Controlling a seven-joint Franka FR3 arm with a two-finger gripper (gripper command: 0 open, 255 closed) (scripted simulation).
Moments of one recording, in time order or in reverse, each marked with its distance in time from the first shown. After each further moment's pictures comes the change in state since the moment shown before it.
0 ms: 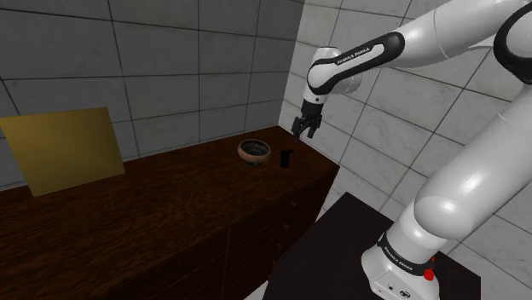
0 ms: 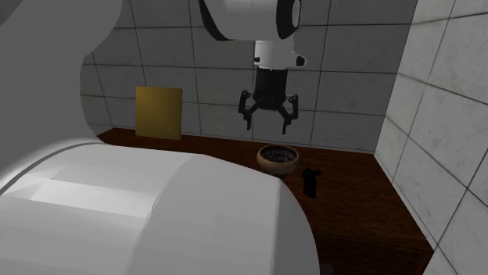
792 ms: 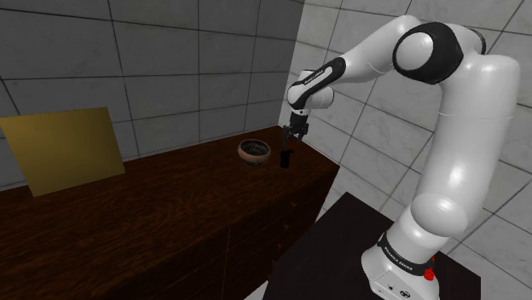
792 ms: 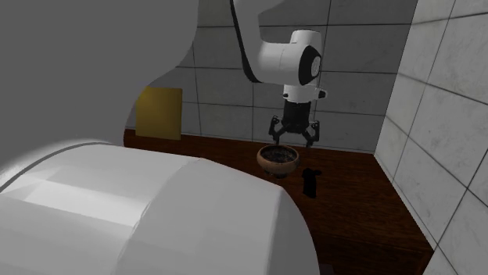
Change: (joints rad) arm -0.066 0.453 -0.039 0.295 0.087 0.175 -0.074
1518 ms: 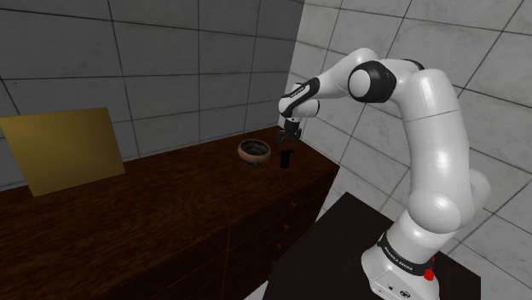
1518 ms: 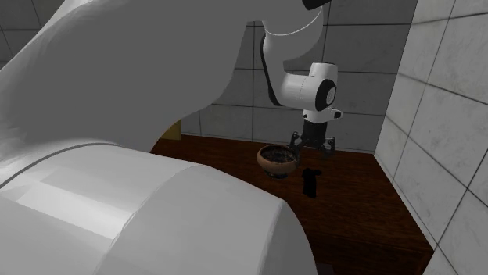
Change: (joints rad) arm -0.093 0.392 0.006 0.400 0.065 0.009 -0.023
